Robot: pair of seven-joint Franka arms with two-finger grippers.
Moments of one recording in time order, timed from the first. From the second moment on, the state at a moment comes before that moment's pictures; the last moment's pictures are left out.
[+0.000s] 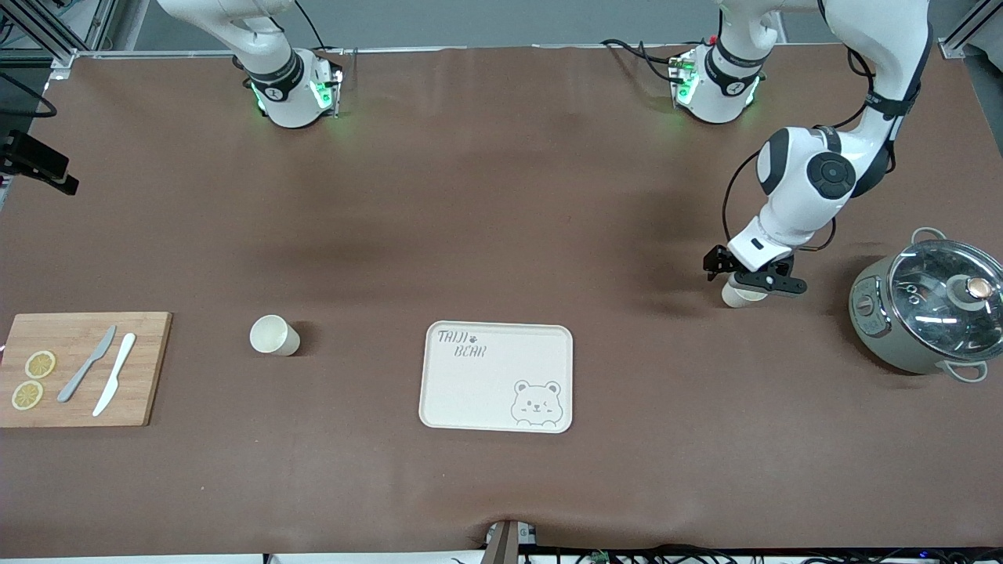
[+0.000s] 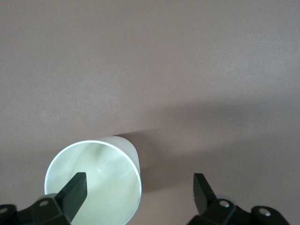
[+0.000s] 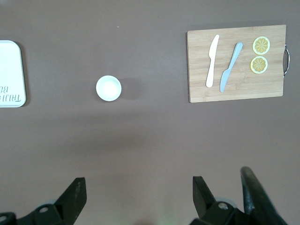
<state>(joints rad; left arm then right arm) -0.05 0.18 -0.08 -2.45 0.01 2.75 0.06 0.09 0.01 -0.17 -1.43 -0.02 1.41 -0.02</state>
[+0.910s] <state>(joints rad) -0.06 0.21 -0.08 -2.45 0.01 2.79 0.06 0.09 0.01 -0.17 -1.43 -0.02 1.41 -0.02</state>
